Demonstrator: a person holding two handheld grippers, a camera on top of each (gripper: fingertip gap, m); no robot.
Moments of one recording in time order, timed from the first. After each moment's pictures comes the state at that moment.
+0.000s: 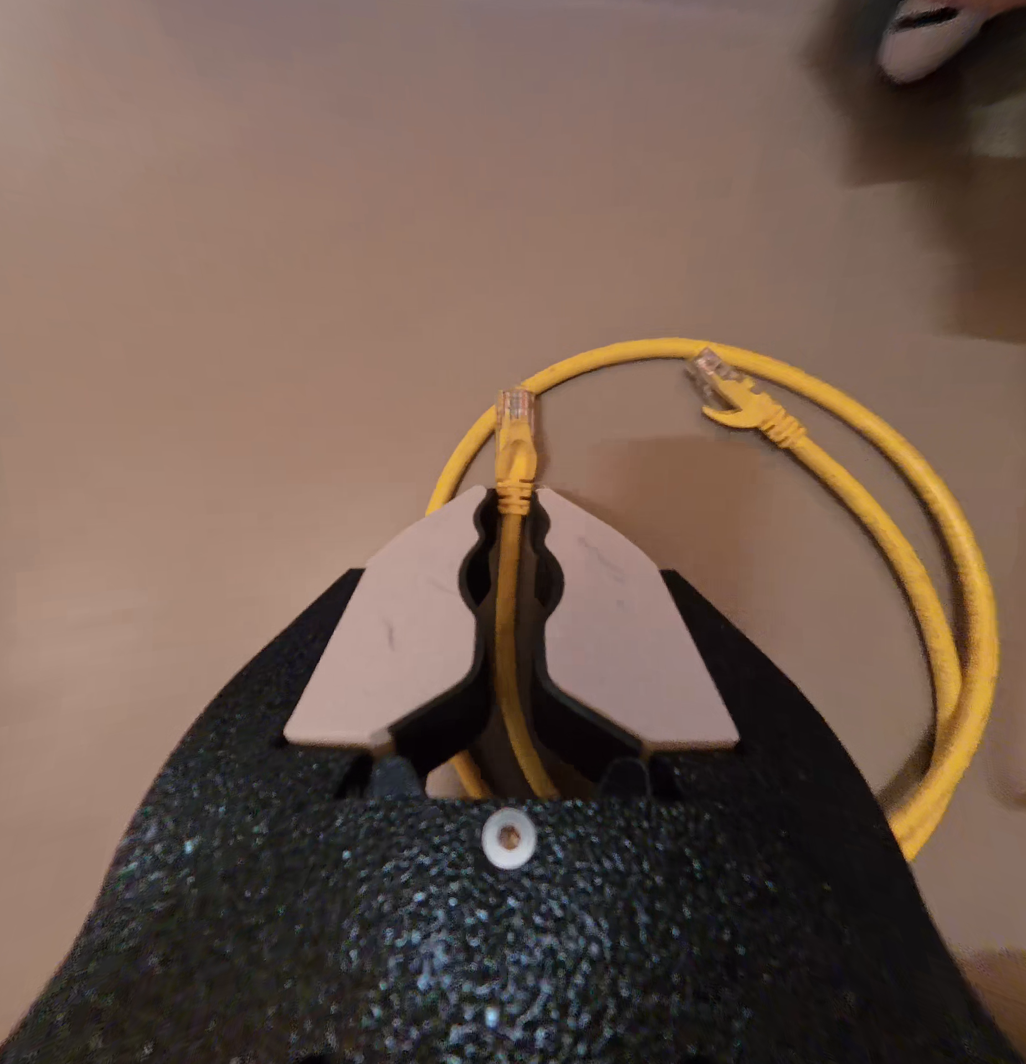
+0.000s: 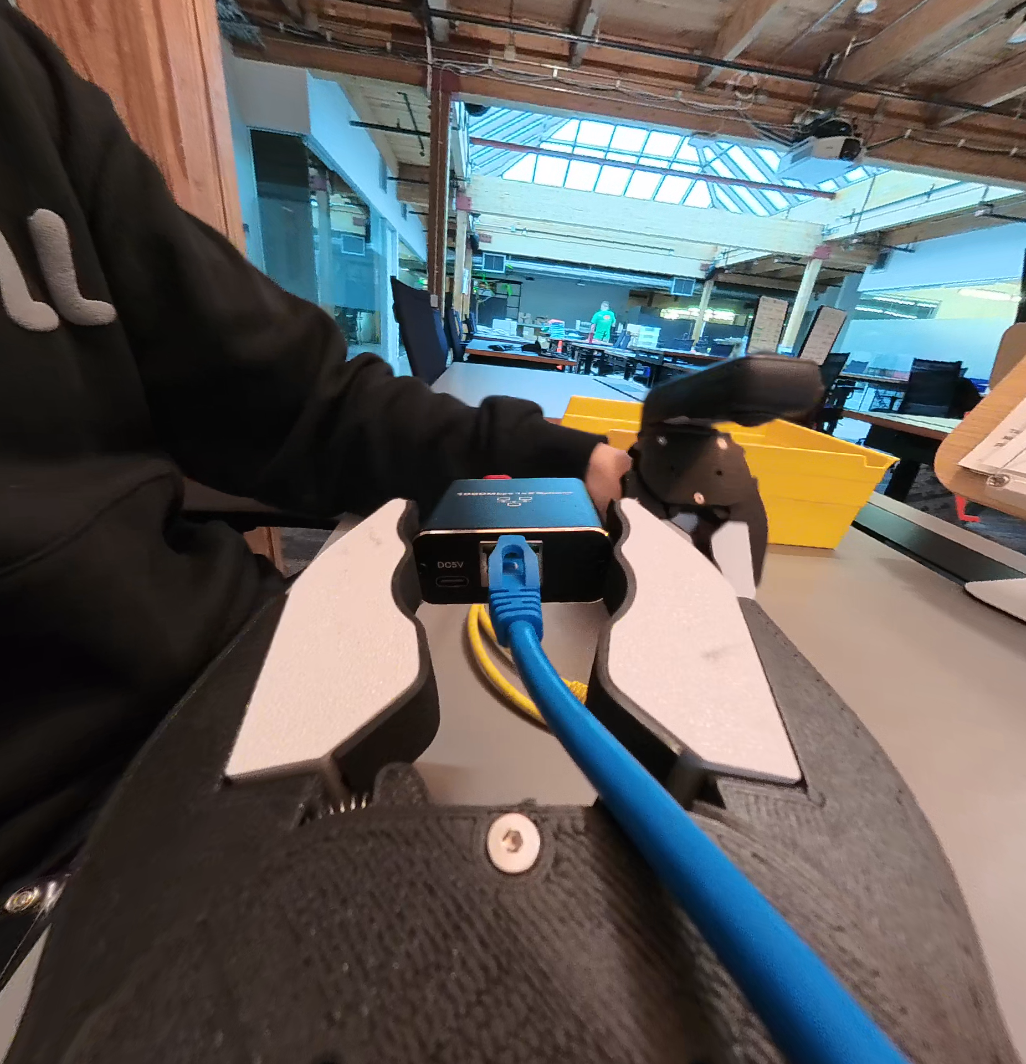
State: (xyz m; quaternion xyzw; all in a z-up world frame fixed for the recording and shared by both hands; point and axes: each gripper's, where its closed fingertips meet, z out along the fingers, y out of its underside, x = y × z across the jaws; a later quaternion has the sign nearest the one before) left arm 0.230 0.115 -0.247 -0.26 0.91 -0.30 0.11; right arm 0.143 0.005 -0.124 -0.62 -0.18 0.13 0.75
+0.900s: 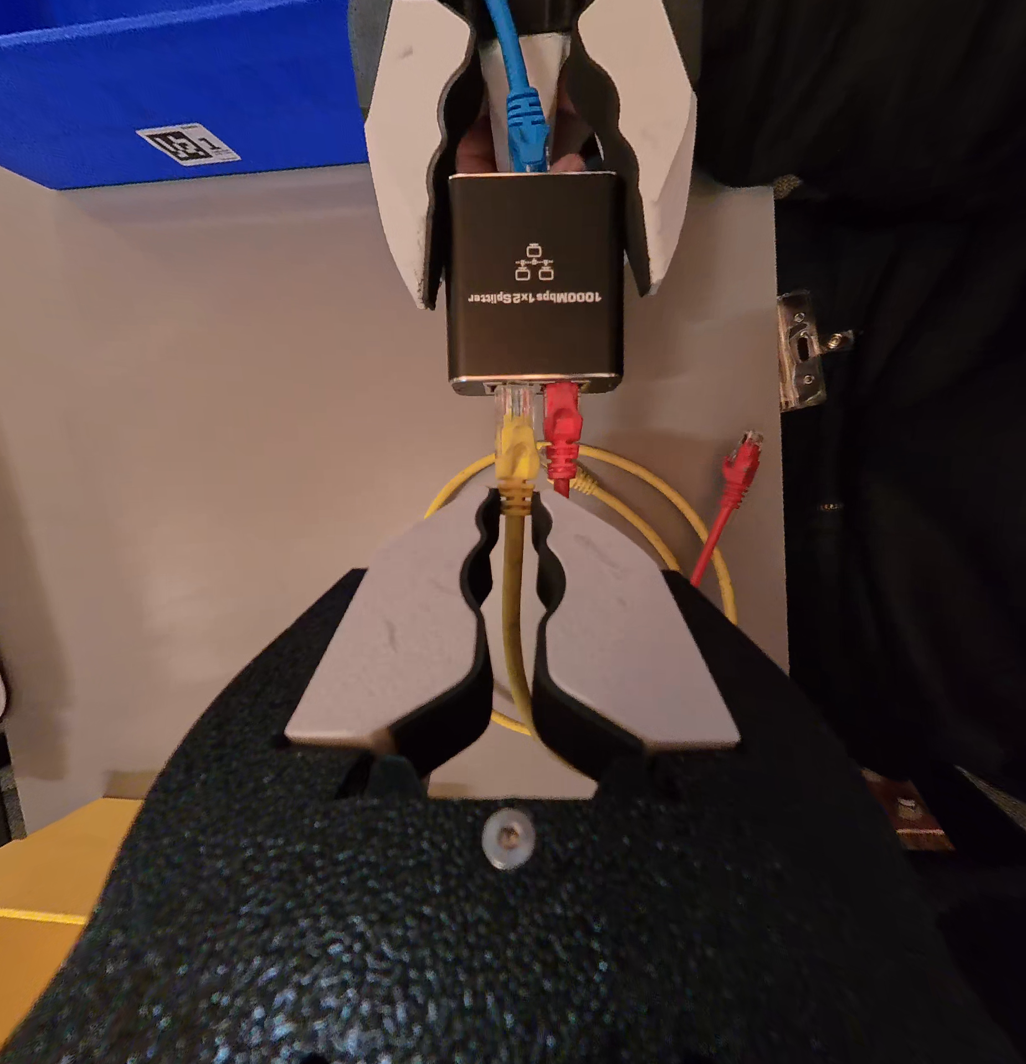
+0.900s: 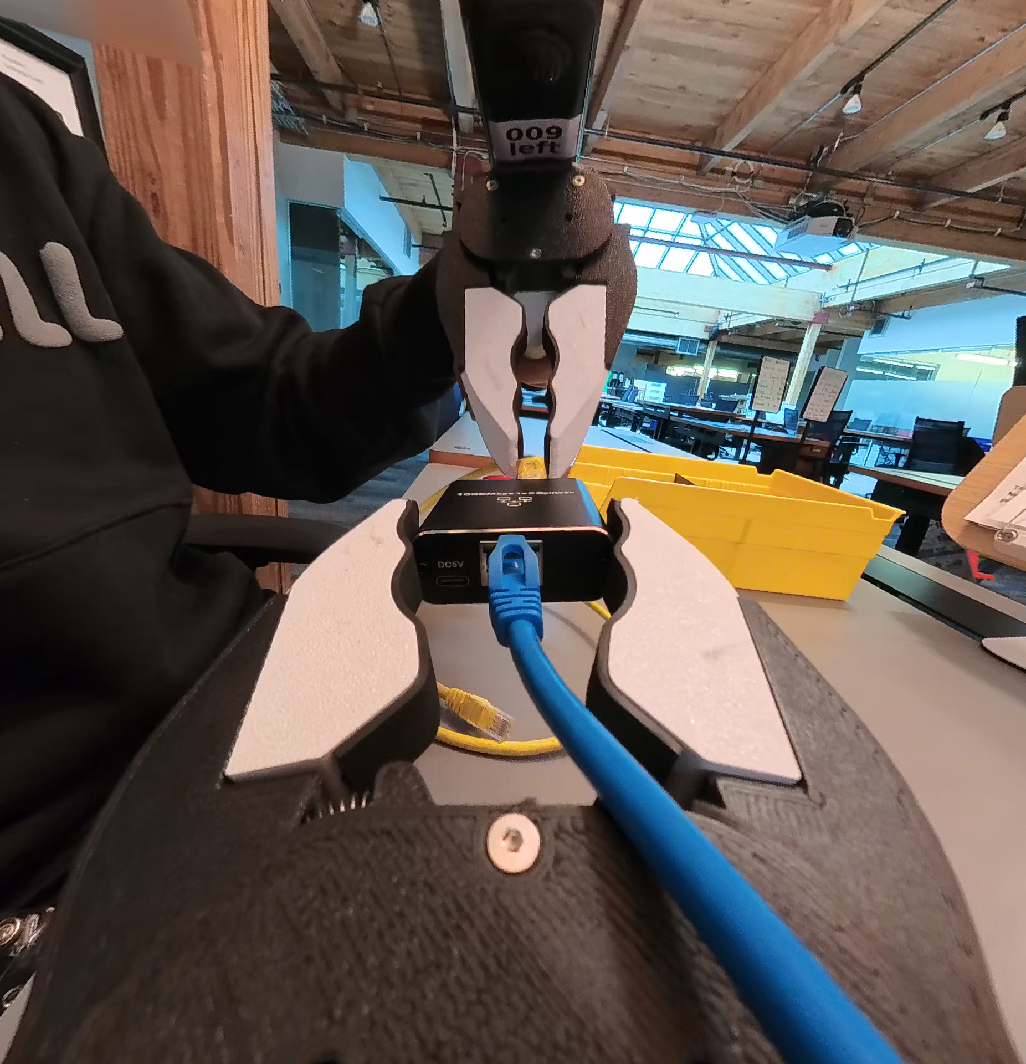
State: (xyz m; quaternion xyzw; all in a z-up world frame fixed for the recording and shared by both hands) left arm 0.124 0.052 -0.123 -0.18 0.95 -0.21 0.12; right arm 0.138 -0.001 -0.111 -0.58 -0.19 0.15 0.78
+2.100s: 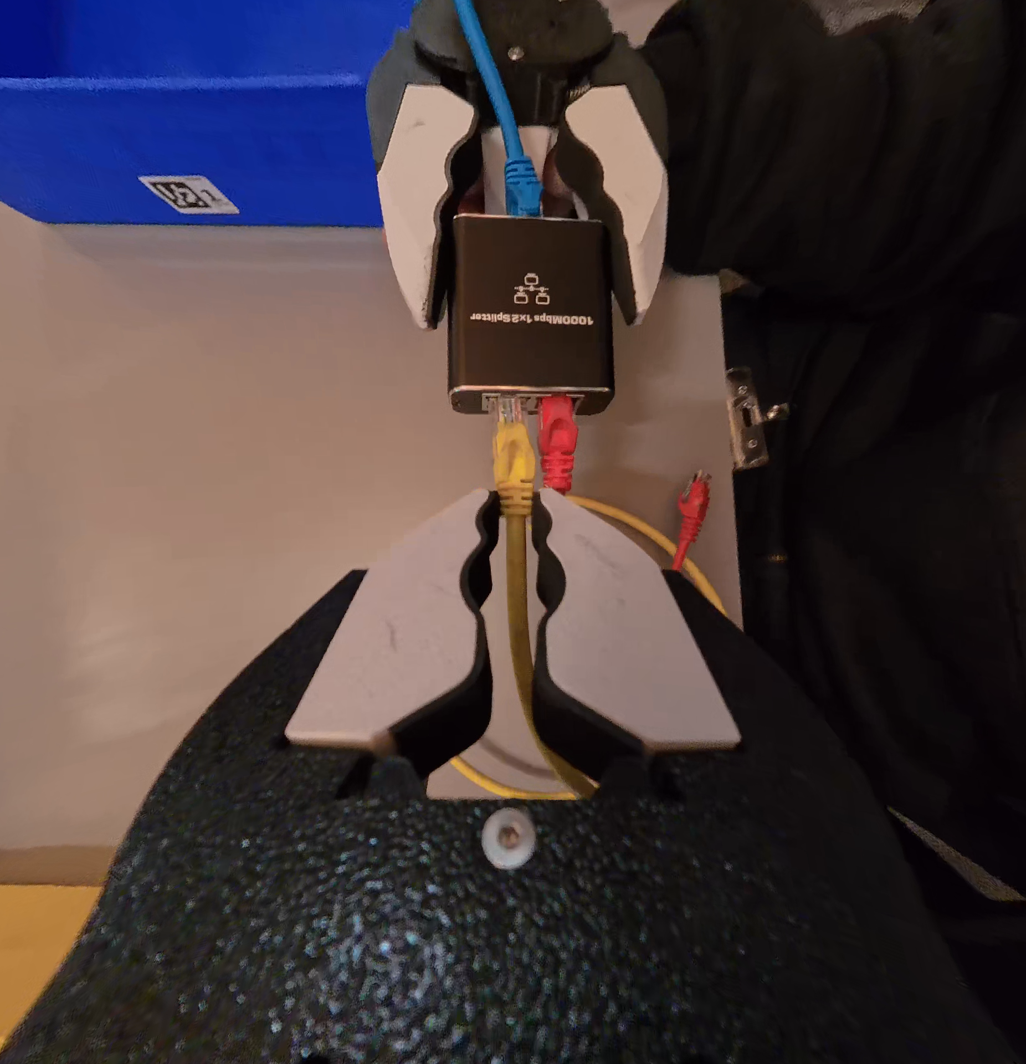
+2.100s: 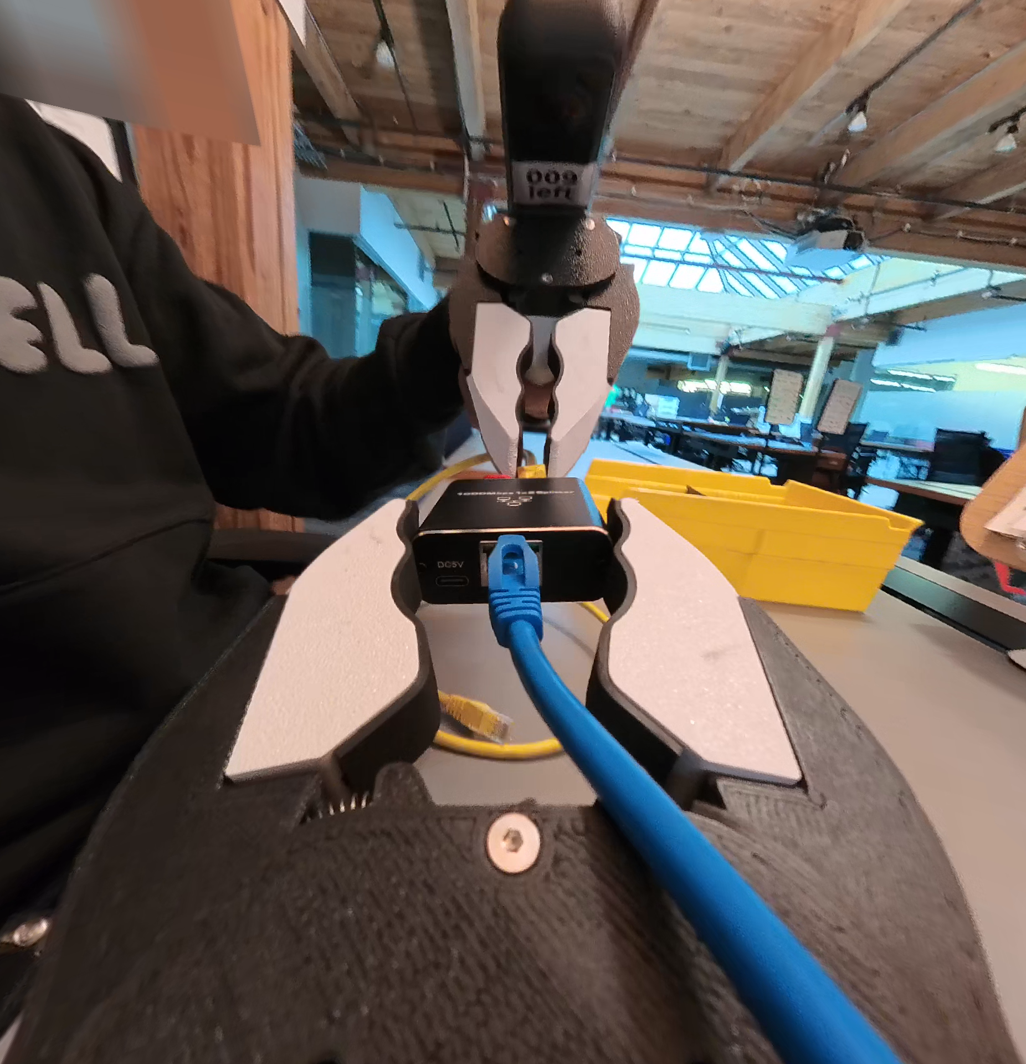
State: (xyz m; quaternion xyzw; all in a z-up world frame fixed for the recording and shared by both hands) left arm 0.121 0.040 -0.117 -0.20 0.93 -0.29 0.09; right arm 0.137 -0.006 -0.108 -0.57 -0.19 0.17 0.78
